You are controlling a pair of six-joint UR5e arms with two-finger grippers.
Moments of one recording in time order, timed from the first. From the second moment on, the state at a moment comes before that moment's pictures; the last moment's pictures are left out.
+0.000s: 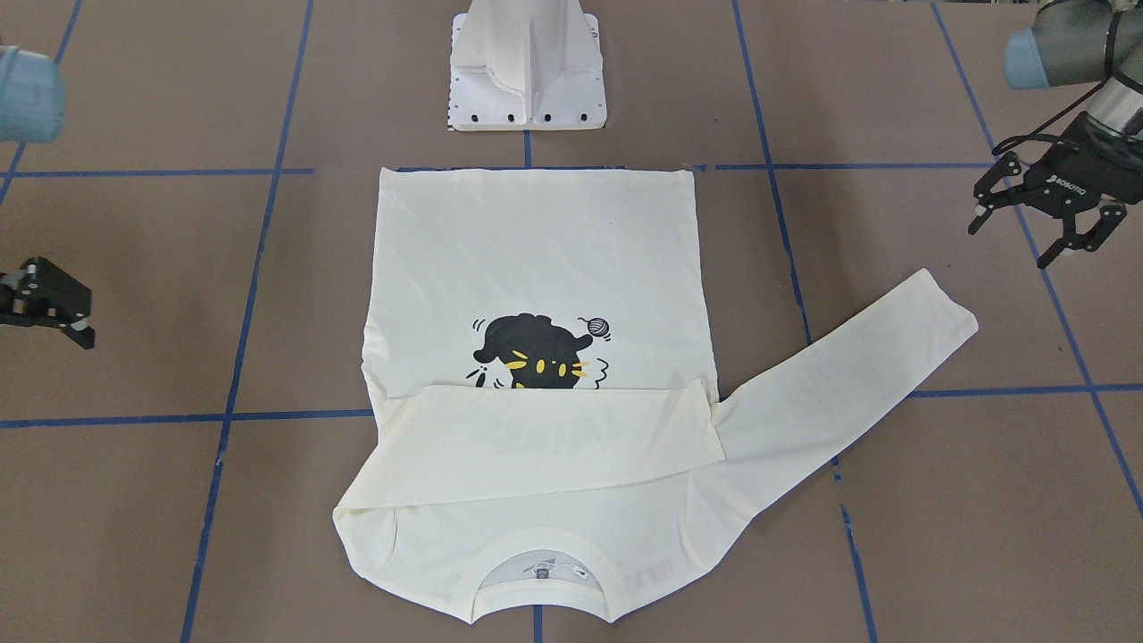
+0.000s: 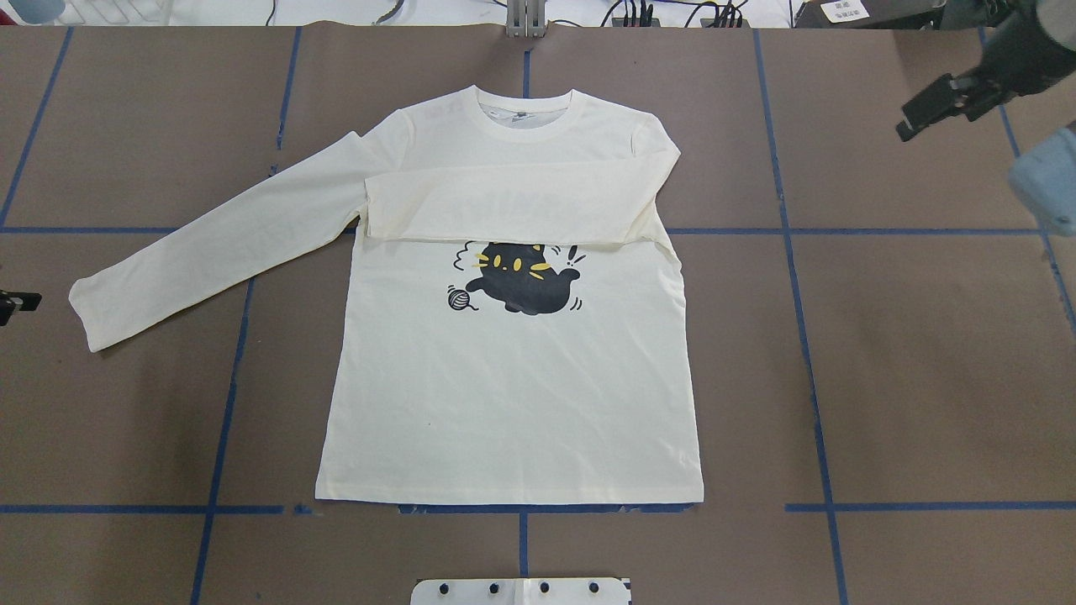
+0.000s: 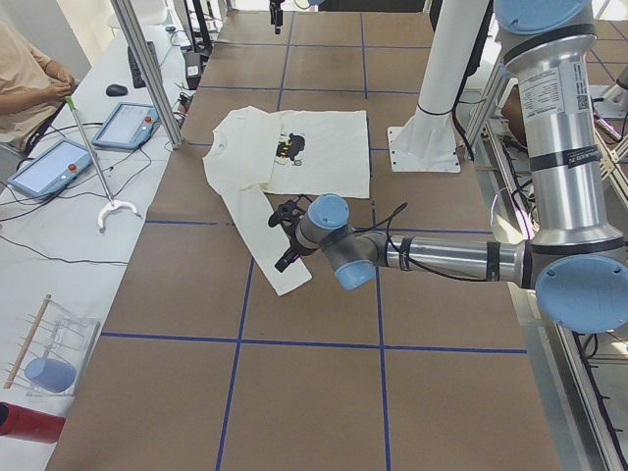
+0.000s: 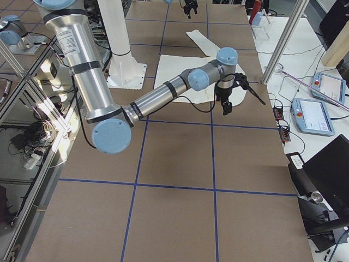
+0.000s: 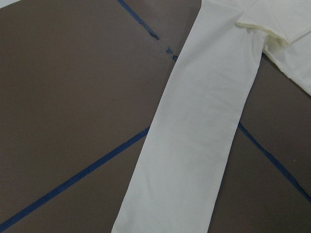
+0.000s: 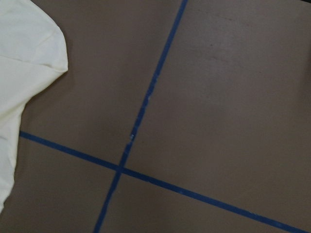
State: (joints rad) left arm -1.05 -1.34 -1.76 -2.54 -2.10 -0.30; right arm 1.25 -1.28 1.79 -1.59 2.29 0.23
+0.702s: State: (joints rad) left arm -0.84 -1.33 -1.70 -2.54 -1.93 -0.30; right arm 1.38 -1.49 1.82 -1.50 2.37 0.10
